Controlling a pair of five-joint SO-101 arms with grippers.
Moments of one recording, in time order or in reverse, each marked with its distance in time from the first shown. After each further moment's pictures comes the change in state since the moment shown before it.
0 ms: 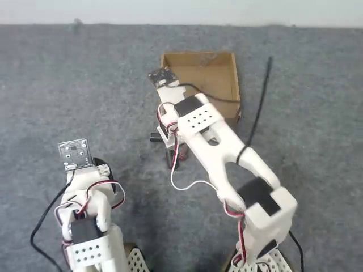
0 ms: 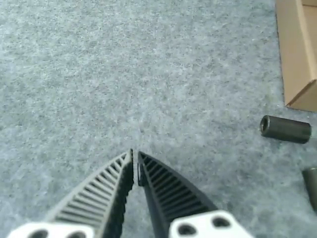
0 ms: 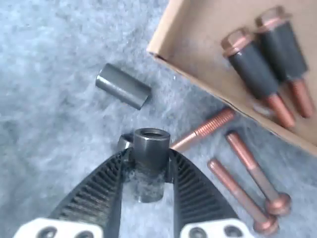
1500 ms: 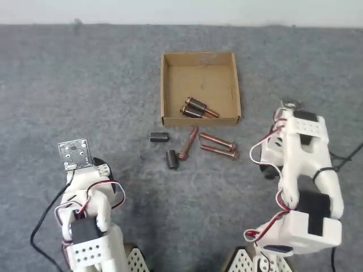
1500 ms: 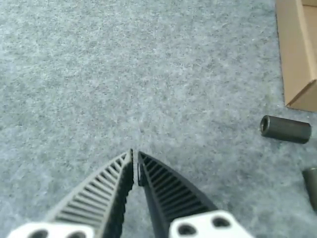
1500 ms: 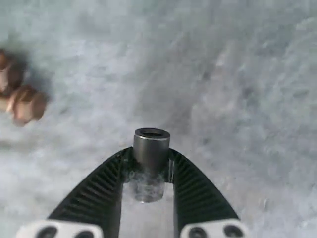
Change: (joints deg) left arm 0.0 0.0 0.0 0.0 0.0; right arm 46.2 -11.3 29.9 0.9 4.7
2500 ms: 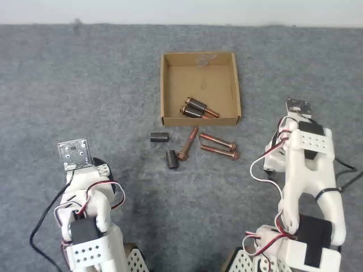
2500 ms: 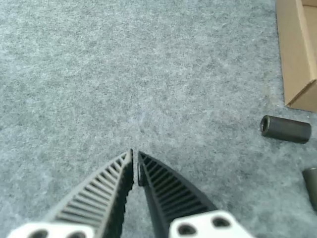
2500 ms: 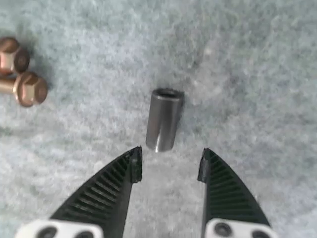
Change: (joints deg) left arm 0.0 0.0 0.0 0.0 0.0; right arm 0.5 -12.3 9.0 -1.9 2.5
